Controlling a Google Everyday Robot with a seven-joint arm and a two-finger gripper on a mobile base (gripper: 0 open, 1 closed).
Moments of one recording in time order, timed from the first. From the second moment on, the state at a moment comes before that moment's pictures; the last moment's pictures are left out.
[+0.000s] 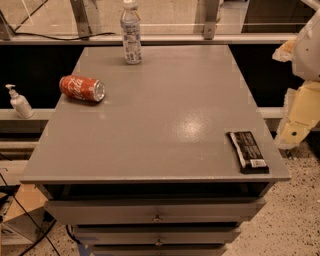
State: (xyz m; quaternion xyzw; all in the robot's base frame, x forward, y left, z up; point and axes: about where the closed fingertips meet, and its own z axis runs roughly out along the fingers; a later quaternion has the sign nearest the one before) arm 0.438 -0.216 0.977 -0.60 0.78 -0.04 0.16
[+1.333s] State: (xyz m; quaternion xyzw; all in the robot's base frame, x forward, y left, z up) arm 0.458 -0.126 0.986 -0.72 0.68 -0.02 0.16
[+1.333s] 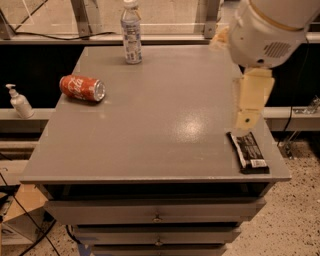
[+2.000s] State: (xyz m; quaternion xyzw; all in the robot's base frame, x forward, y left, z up) arm 0.465 -0.123 0.983 -0.72 0.68 -0.02 0.15
